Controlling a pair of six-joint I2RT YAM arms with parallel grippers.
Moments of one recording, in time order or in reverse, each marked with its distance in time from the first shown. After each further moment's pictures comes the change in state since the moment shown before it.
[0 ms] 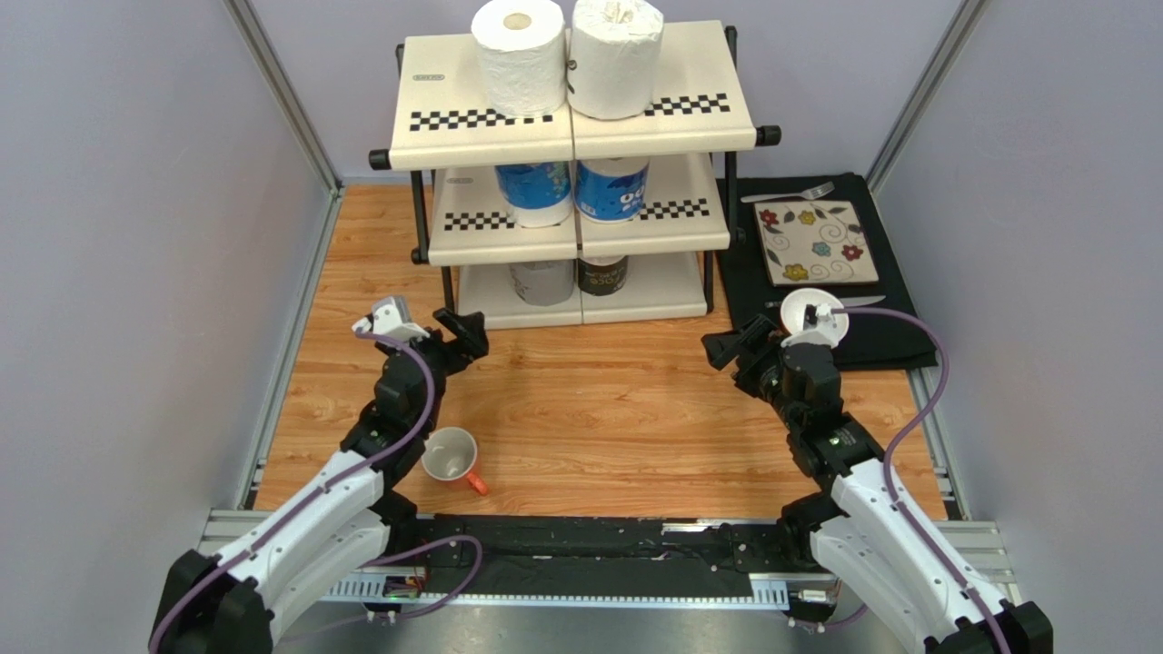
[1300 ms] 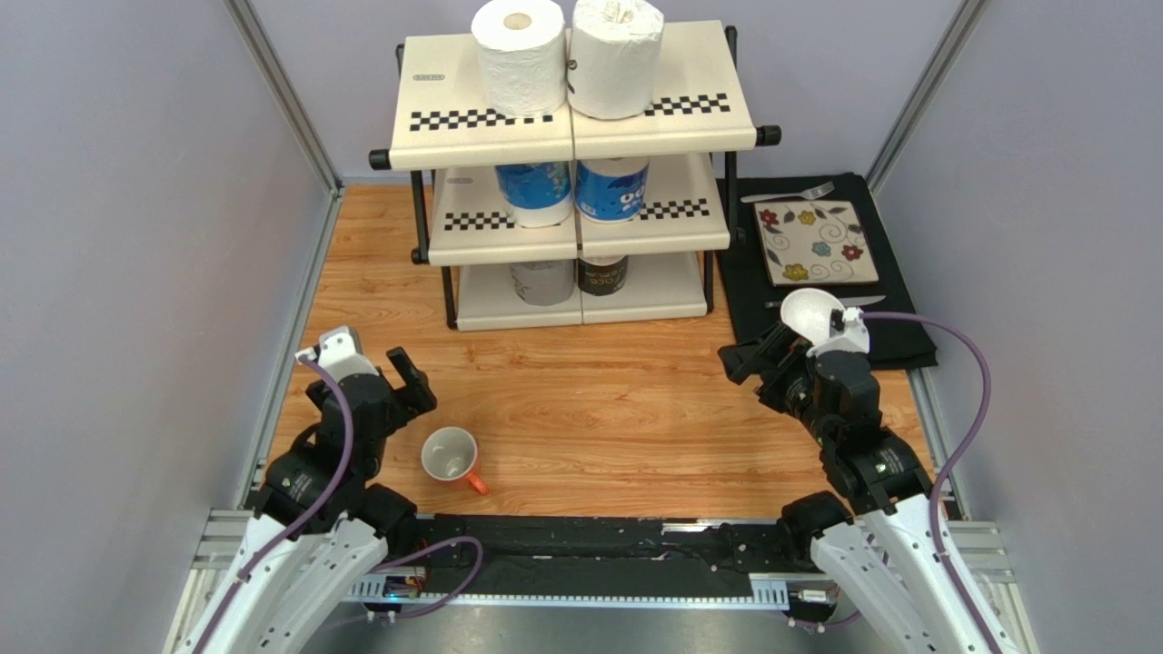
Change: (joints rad) left arm 0.000 -0.440 0.334 -1.215 -0.089 -0.003; right arm -0.005 -0.197 0.204 -0.454 -0.019 -0.058
